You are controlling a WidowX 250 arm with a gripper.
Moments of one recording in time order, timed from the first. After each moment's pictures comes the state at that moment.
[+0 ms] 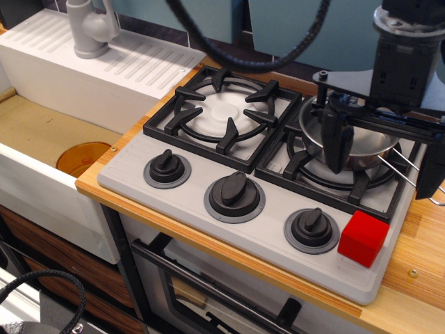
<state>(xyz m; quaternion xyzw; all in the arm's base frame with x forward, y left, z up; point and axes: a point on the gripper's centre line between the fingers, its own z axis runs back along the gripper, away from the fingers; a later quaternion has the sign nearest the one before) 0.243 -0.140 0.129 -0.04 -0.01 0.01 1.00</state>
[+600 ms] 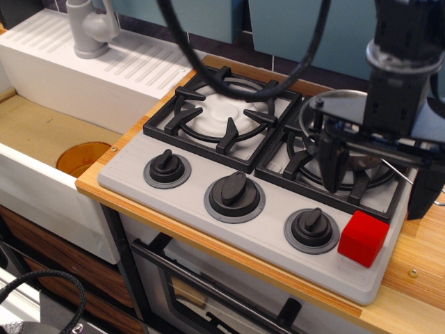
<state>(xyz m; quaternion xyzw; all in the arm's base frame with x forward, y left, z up) 0.244 -0.141 0.103 -0.05 -0.02 0.01 1.00</state>
